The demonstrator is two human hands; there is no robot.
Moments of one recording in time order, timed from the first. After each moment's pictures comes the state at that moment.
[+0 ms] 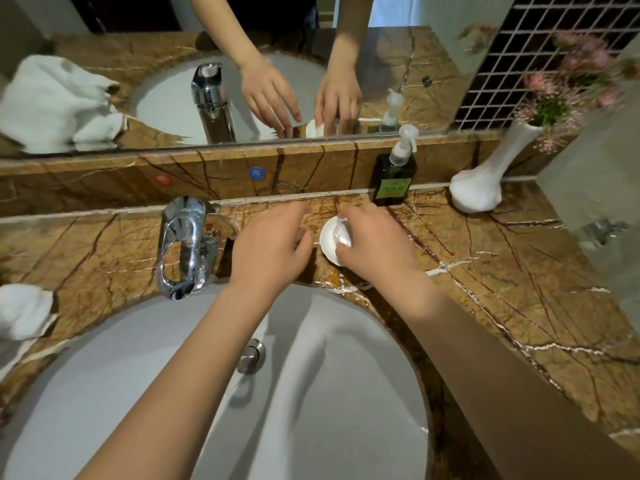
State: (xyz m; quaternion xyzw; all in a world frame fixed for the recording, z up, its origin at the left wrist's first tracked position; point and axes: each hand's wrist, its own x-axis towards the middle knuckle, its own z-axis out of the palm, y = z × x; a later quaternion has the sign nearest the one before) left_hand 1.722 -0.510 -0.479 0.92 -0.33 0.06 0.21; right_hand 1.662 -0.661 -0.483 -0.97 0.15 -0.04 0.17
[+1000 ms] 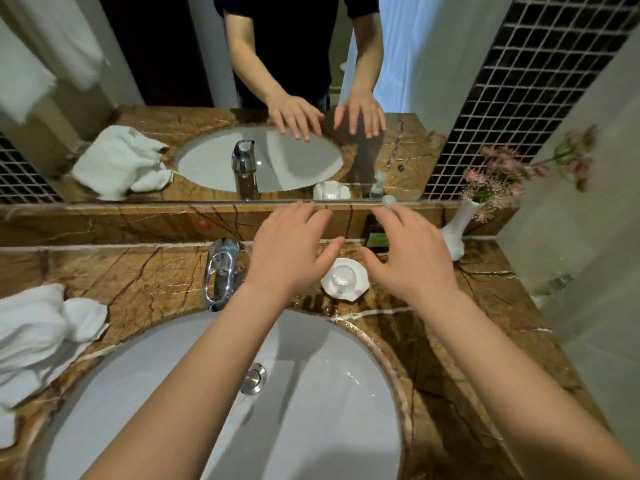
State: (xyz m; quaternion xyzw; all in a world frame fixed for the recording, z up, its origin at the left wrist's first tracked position) left_hand 1.695 -0.511 -0.366 0.92 -0.36 0.12 0.13; right_hand 1.612 -0.675 -0.367 -0.98 0.13 -0.15 0.07
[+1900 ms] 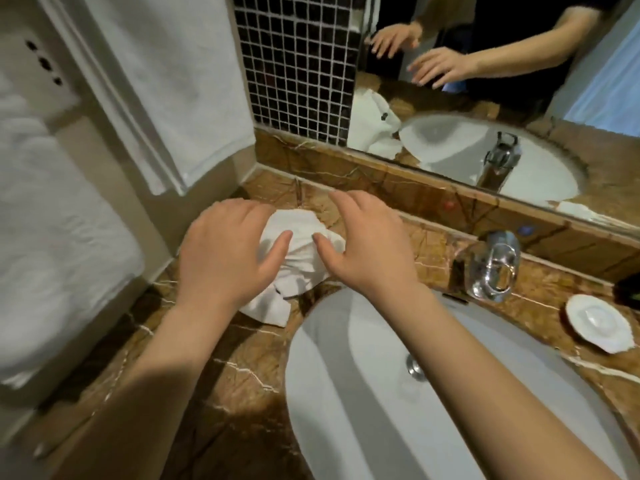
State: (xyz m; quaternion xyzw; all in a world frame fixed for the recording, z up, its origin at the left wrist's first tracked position) left_hand 1.671 -0.103 -0.367 0.98 -0.08 0.16 0.08; right_hand 1.703 -0.286 -0.374 -0.96 -0.17 -0.13 0.16
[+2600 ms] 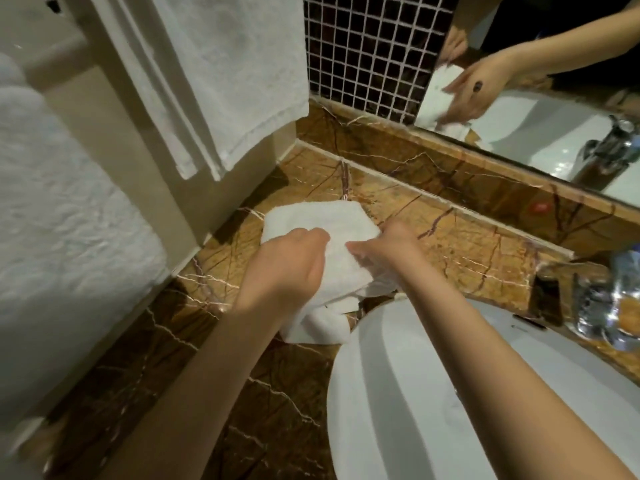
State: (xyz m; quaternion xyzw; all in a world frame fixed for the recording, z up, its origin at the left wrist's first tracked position) left_hand 1.713 -0.081 -0.453 0.98 -0.06 0.03 0.19; right_hand 1.789 -0.234 -0.466 -0.90 0.13 0.20 0.37
